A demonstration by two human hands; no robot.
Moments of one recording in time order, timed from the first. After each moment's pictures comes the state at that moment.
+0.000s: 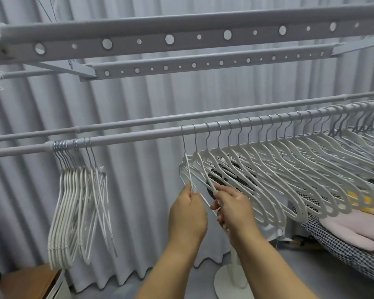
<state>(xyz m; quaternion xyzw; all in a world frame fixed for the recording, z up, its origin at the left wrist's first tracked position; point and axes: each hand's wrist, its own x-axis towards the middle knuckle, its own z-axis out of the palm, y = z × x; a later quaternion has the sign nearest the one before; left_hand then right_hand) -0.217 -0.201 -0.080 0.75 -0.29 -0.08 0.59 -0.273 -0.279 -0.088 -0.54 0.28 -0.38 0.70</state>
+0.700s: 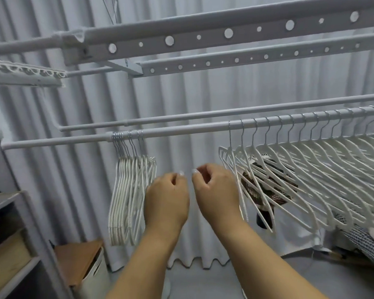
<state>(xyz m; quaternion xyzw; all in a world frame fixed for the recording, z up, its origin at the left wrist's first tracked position) -0.147 -0.094 -0.047 0.81 -0.25 0.18 0.49 -0.196 -0.178 -0.049 -0.79 0.19 -0.48 0.34</state>
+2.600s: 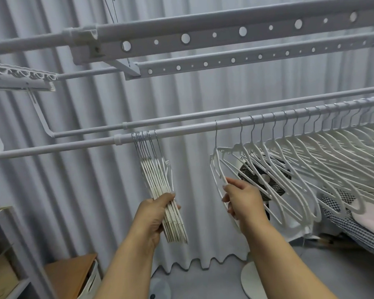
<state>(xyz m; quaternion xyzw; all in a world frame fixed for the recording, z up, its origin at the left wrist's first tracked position) -0.058 -0.043 -0.080 0.62 -0.14 -0.22 0.74 -0.177 -0.188 -0.088 -0.57 0.27 -0.42 0.65</state>
